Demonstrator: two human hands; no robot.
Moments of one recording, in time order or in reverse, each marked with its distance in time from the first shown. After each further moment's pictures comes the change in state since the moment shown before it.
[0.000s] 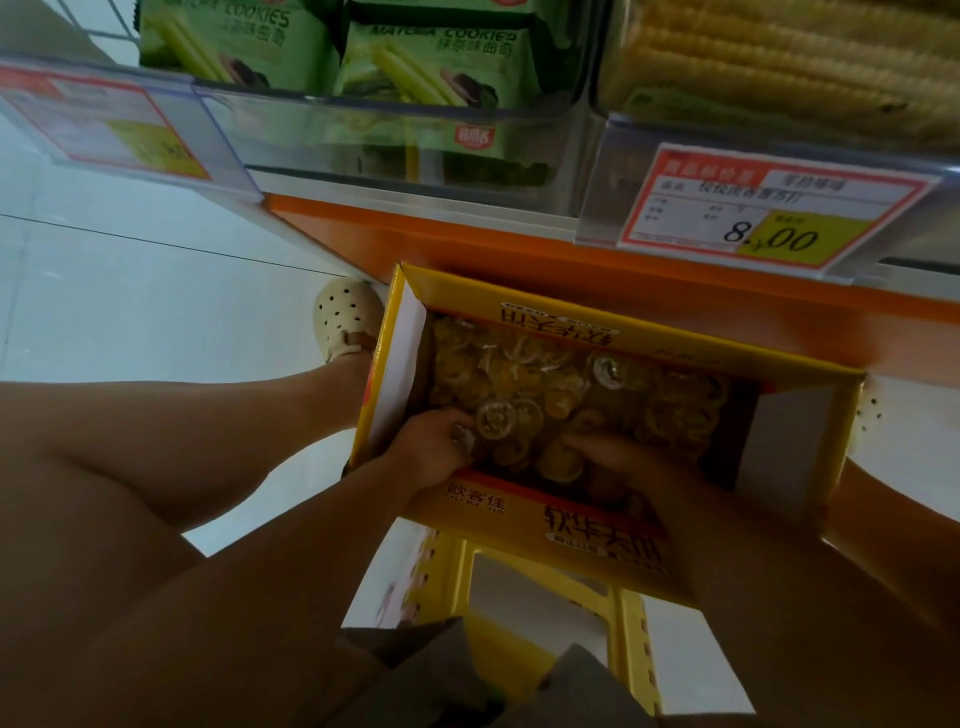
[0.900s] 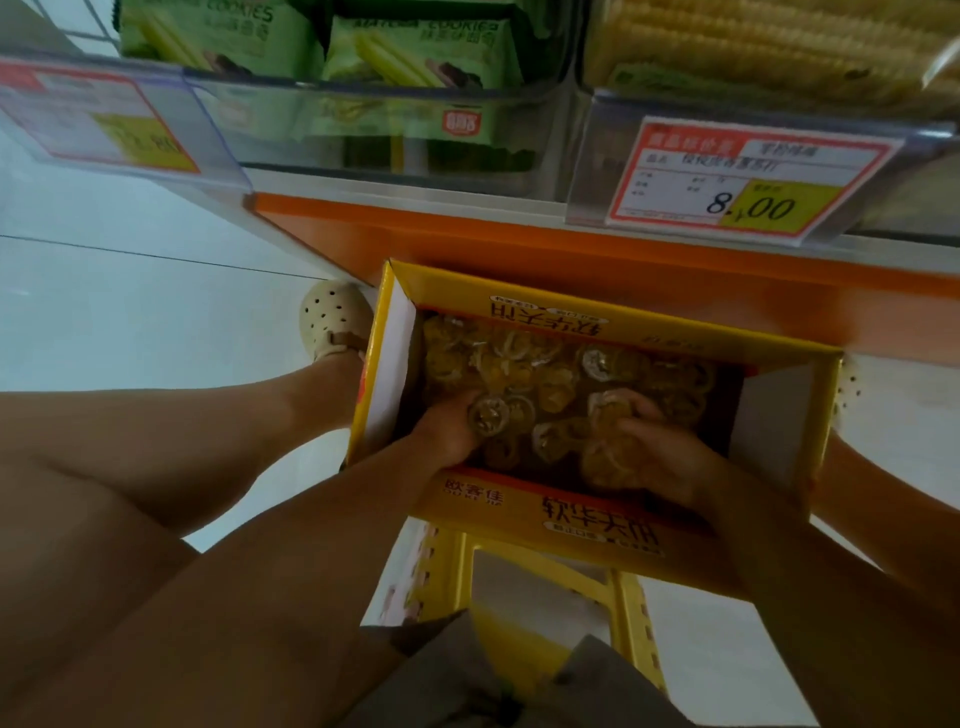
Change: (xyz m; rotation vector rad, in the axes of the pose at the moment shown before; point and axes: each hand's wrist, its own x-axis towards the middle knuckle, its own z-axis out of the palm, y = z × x) left_hand 0.027 0.015 0.013 -0.026 -0.031 0.020; right_hand -0.070 0.007 -0.040 0.611 -0.039 -0.080
